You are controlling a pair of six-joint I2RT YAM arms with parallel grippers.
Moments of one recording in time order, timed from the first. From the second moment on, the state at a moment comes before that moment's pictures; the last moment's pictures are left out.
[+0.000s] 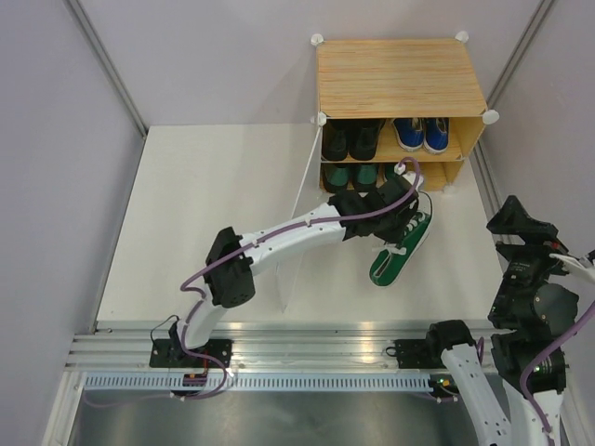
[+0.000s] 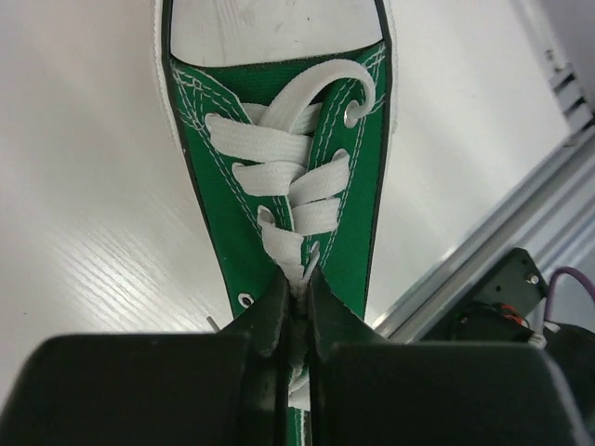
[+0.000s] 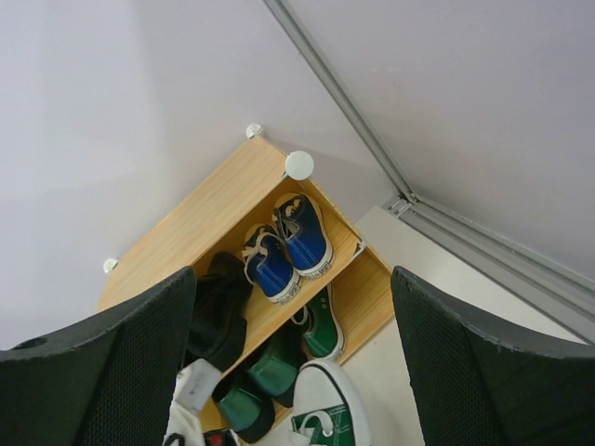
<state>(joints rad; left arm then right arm) -1.12 2.14 2.12 -0.71 -0.07 -0.49 0.14 0.28 0.92 -0.37 0.65 0.54</state>
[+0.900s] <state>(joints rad) -1.06 2.23 2.12 -0.69 -0.12 -0.57 0.14 0.44 0.82 -0.44 0.50 0.64</state>
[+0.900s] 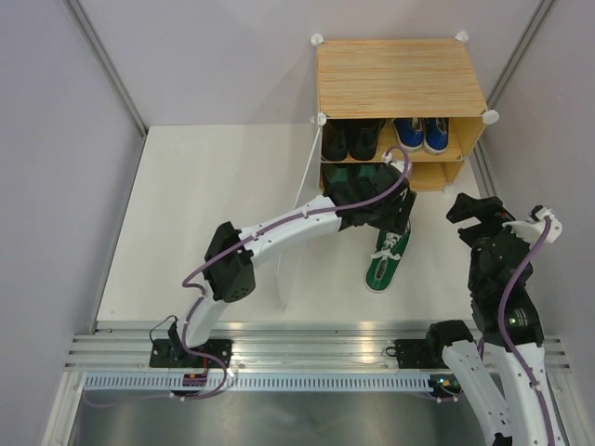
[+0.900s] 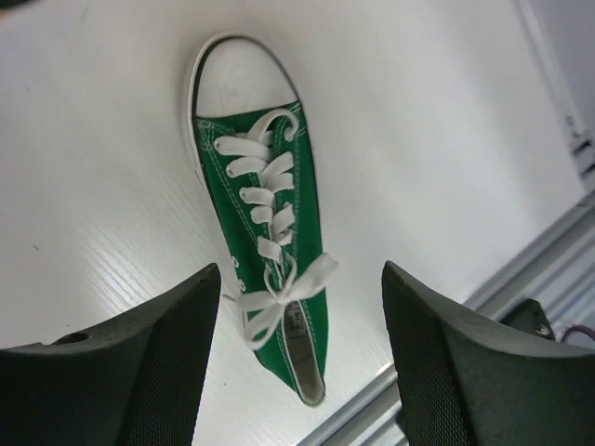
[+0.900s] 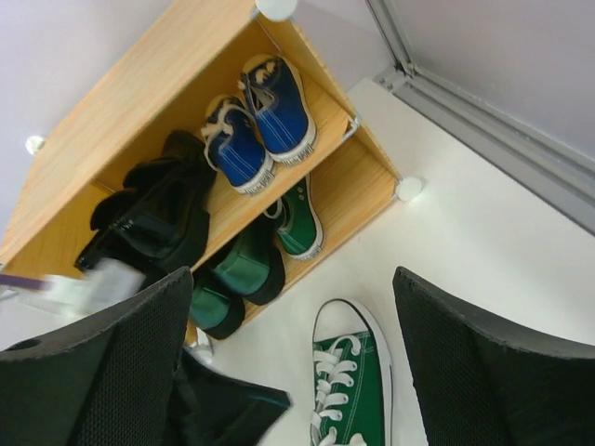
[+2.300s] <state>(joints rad) -1.07 0.69 0.97 -0.31 -0.97 -0.10 0.42 1.19 0.57 -0.28 0.27 0.62</state>
